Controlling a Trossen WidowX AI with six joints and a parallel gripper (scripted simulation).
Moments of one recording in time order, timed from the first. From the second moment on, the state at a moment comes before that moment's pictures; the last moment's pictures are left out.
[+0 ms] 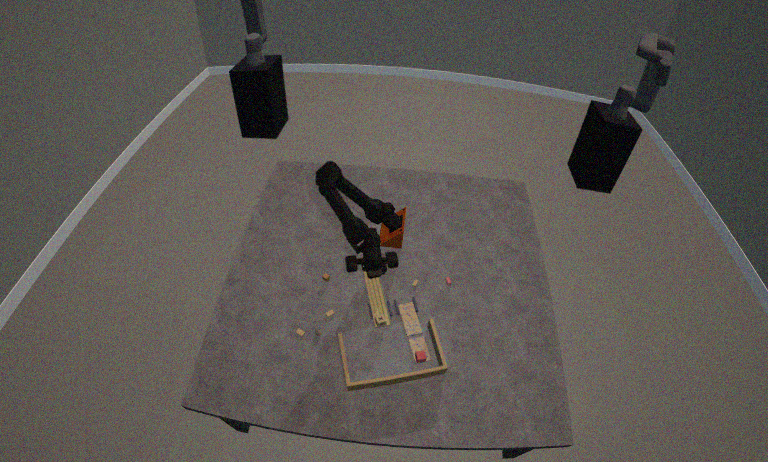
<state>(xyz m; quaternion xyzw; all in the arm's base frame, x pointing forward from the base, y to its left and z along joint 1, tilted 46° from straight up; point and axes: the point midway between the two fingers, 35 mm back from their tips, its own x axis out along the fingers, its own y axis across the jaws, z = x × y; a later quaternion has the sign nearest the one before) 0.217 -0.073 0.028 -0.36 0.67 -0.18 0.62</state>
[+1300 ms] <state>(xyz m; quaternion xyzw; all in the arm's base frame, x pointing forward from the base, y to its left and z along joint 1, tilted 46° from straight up) 0.272 -0.031 0.049 -0.41 0.69 -0.13 0.58</state>
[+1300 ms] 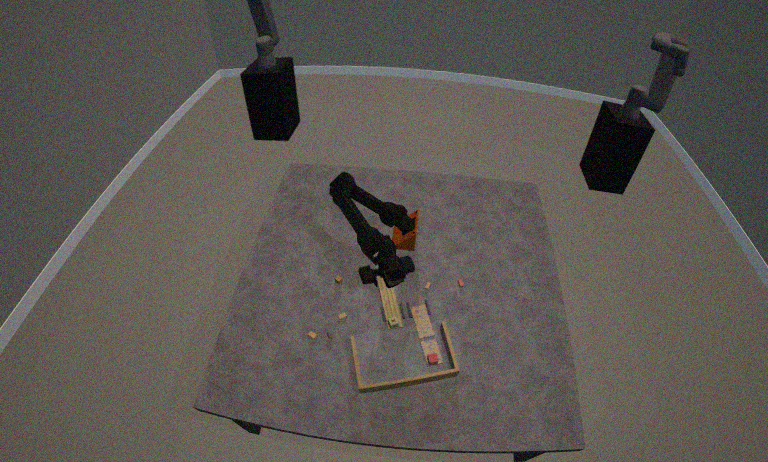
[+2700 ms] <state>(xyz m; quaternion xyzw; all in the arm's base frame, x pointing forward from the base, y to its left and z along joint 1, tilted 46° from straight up) 0.415 0.010 0.033 -0.41 0.69 -0.12 0.58</state>
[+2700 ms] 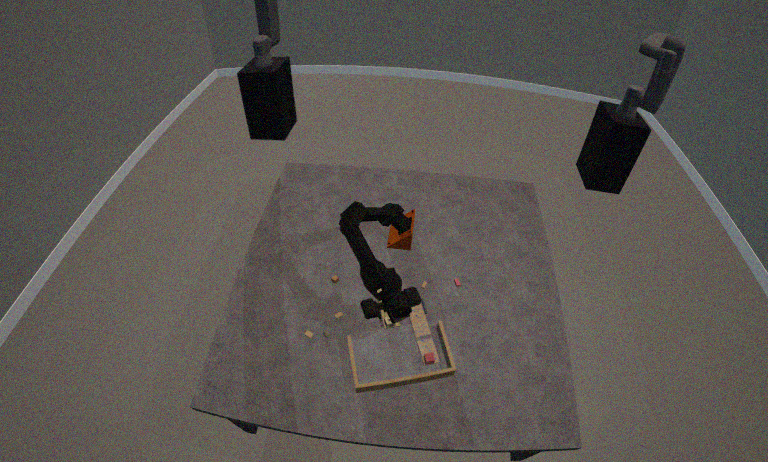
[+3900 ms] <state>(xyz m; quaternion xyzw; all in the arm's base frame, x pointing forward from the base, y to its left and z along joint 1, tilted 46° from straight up) 0.419 -0.027 -0.001 -0.41 0.69 -0.13 0.59</state>
